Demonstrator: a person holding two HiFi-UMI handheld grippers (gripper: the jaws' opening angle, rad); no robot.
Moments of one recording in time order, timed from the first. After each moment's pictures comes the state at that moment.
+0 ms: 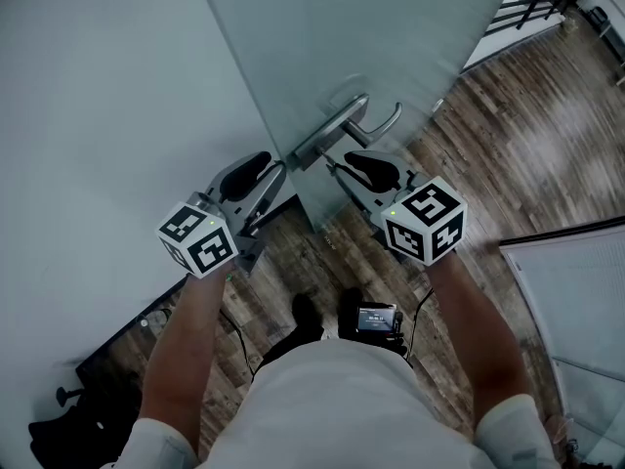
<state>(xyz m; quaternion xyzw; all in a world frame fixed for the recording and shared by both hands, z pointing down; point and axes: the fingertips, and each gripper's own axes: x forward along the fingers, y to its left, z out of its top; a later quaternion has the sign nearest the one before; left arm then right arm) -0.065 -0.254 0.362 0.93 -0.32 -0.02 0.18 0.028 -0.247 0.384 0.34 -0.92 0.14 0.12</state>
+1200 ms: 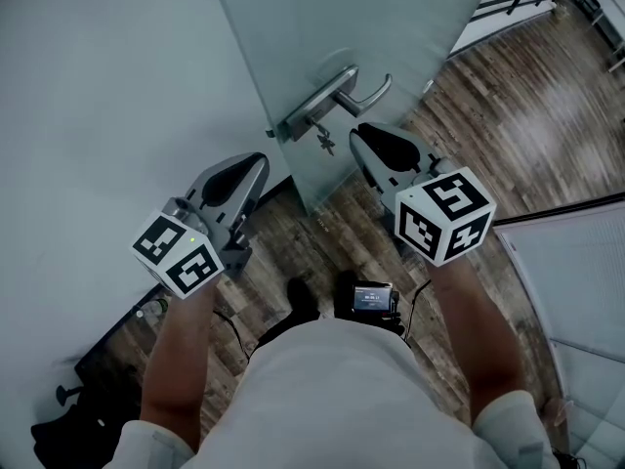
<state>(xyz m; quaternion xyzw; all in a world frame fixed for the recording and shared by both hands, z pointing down) -0.063 -0.196 0.323 0.94 -0.31 0.00 0.16 0.057 -0.223 0.334 0.44 -0.89 0.13 0.09</state>
